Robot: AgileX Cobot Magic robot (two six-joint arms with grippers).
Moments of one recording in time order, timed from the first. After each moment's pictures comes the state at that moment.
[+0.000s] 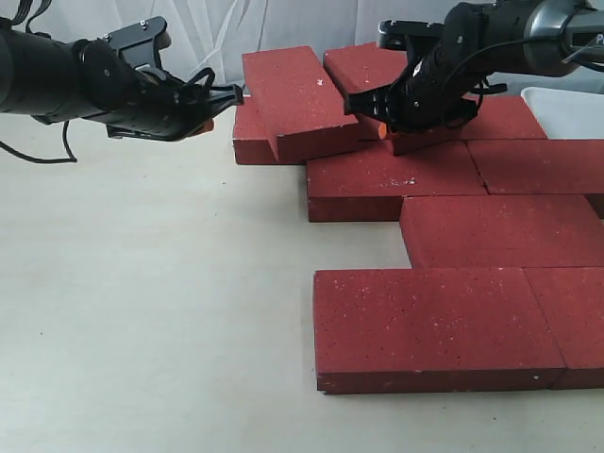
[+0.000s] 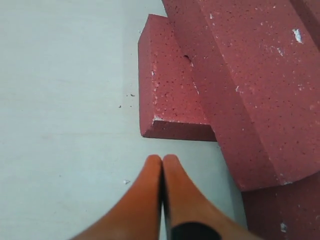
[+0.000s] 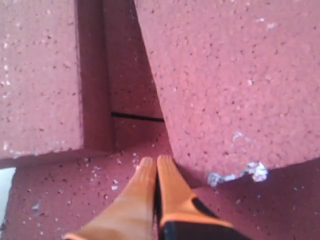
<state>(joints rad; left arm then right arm) -0.35 1.92 -1.22 -0.44 0.12 -0.07 0.30 2.12 -1.58 0.12 0.53 0.10</state>
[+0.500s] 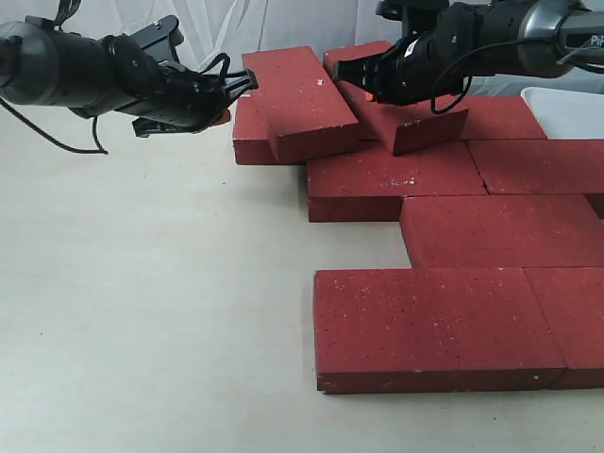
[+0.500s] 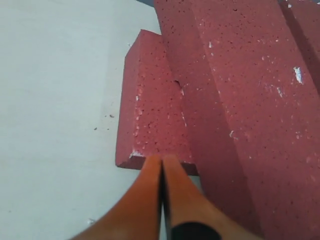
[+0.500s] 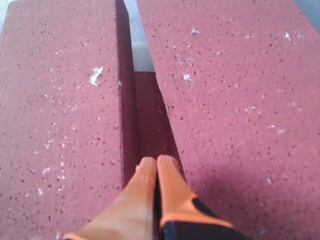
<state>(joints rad) -0.35 2.06 -1.39 -0.57 0.13 -0.07 0.31 2.13 -1.58 0.16 0.29 0.10</state>
